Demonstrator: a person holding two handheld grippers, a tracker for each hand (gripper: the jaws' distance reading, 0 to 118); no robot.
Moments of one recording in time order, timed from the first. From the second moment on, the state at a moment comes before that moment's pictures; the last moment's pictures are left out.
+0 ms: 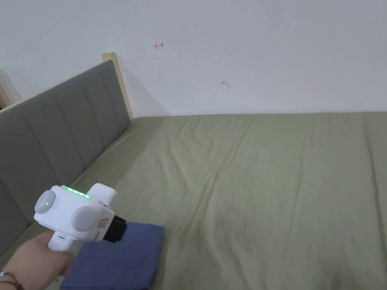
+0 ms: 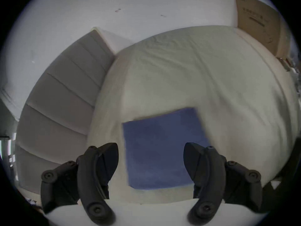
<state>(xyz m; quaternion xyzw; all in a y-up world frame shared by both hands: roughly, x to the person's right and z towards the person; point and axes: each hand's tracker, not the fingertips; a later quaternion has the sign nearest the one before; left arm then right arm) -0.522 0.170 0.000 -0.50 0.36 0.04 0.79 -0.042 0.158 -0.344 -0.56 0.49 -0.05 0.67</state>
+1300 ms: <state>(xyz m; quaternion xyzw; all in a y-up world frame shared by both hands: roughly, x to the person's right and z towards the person) -0.199 0.289 -0.105 0.02 0.42 0.00 0.91 0.000 0.291 -0.306 -0.03 0.34 -0.03 0.94</state>
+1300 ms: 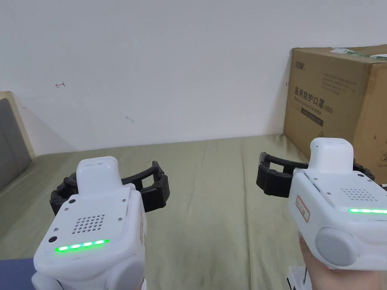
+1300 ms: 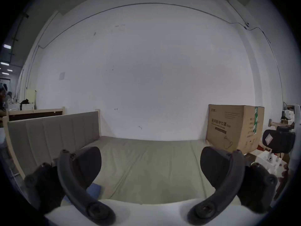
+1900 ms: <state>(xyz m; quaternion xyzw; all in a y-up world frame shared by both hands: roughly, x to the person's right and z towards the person) -0.205 0.289 -0.108 0.00 0.39 0.00 0.92 -0.023 0.279 -0.289 0.02 0.35 0.06 0.93</state>
